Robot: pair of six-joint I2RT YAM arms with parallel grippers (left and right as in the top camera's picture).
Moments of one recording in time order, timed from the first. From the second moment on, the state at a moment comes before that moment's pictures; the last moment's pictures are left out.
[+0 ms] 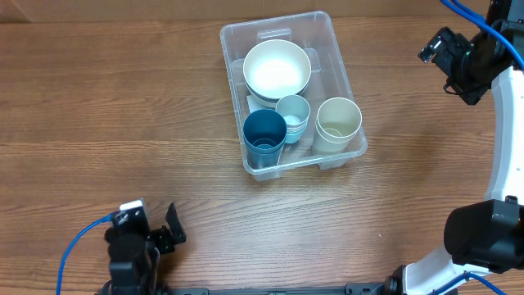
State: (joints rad) left arm -0.01 0.02 0.20 -0.79 -0.12 -0.23; right arm -0.23 1.81 1.93 -1.19 -0.14 0.51
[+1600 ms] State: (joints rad) left arm -0.01 0.02 0.18 -0.78 -0.12 -0.23; right arm -0.12 1.38 1.87 -1.18 -0.13 0.51
